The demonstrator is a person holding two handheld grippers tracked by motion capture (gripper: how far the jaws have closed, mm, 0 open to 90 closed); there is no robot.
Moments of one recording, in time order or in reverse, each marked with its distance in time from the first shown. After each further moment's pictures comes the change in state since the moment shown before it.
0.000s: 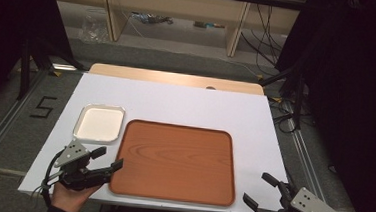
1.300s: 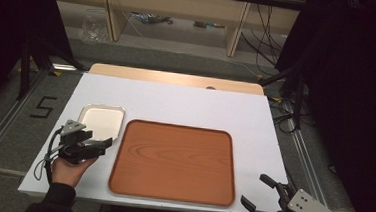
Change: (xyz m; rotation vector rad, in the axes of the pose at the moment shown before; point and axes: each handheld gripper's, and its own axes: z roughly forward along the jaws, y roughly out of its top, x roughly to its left) left arm 0.075 0.010 0.046 0.112 0.207 -0.088; right arm 0.007 0.002 0.001 0.014 0.010 -0.021
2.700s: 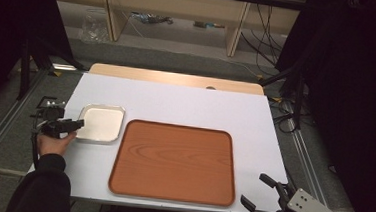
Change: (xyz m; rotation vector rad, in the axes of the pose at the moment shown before) left arm 0.111 0.020 0.050 0.147 0.206 -0.182; right arm 0.001 0.000 0.001 -0.015 -0.021 0.004
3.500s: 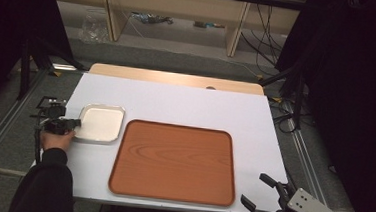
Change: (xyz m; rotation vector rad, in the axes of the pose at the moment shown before) left arm 0.010 0.002 0.020 0.047 -0.029 -0.115; right arm 0.001 0.000 -0.001 0.014 -0.010 0.035
